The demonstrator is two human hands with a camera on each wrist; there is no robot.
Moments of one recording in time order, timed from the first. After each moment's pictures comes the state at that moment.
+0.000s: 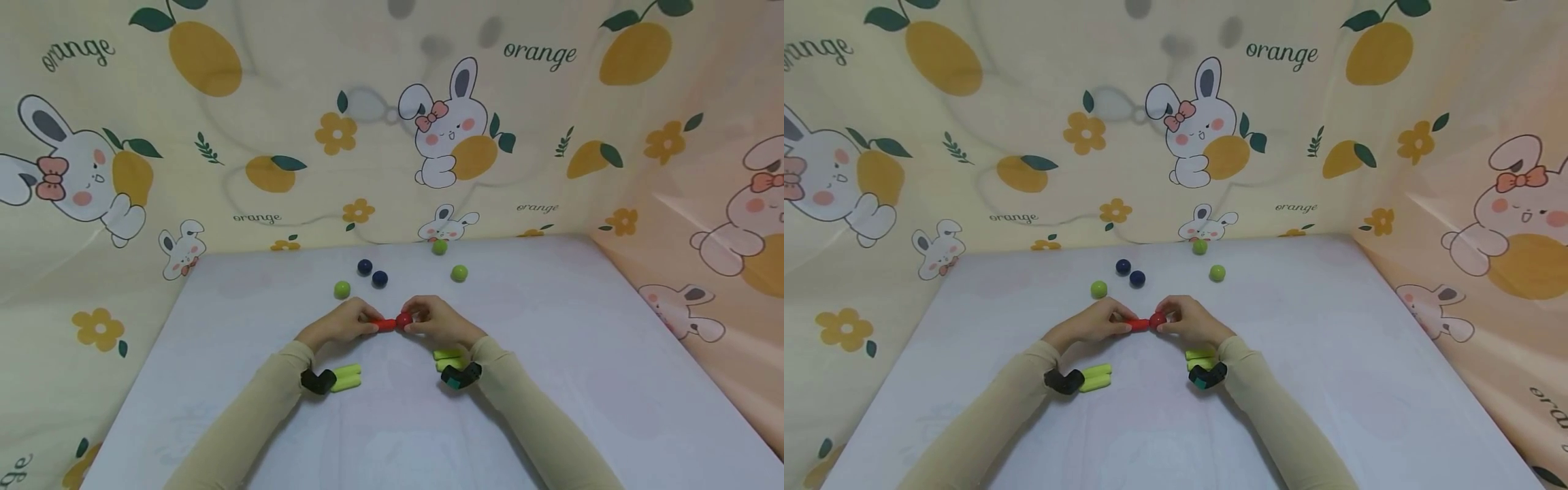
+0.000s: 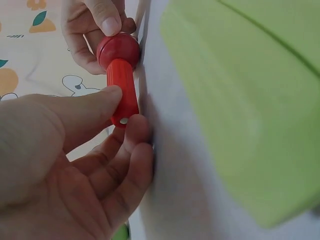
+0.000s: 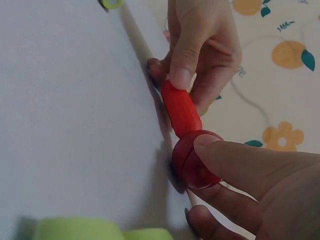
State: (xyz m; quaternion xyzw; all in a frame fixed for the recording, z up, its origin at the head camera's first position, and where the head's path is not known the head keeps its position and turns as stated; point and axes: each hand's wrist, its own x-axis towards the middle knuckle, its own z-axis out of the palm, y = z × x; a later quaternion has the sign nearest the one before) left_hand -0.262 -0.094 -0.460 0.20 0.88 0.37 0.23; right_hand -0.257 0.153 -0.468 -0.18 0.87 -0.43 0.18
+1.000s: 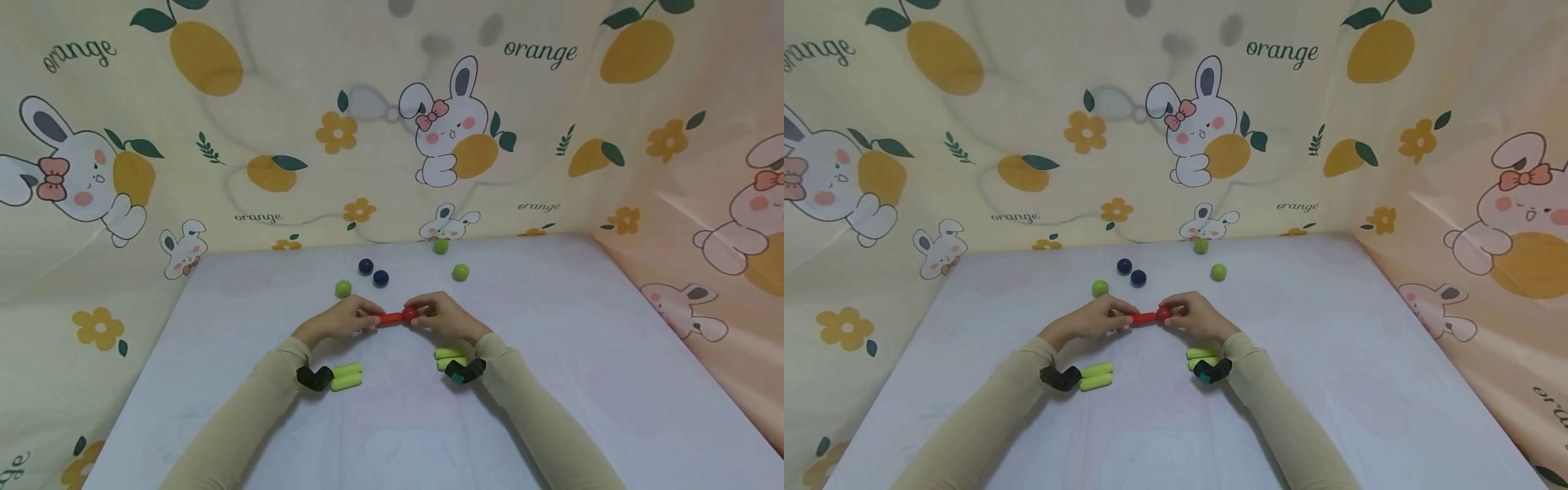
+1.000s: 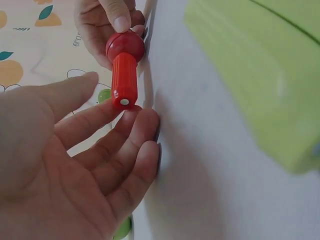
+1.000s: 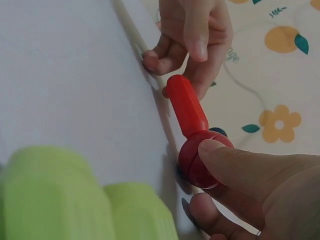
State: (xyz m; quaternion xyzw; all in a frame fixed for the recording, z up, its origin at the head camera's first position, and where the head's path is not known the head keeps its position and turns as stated) left_hand -0.264 -0.104 -0.452 0.21 0.86 0.39 0.25; right_hand -0.266 0.165 -0.474 -0.17 0.86 -0.44 0.19
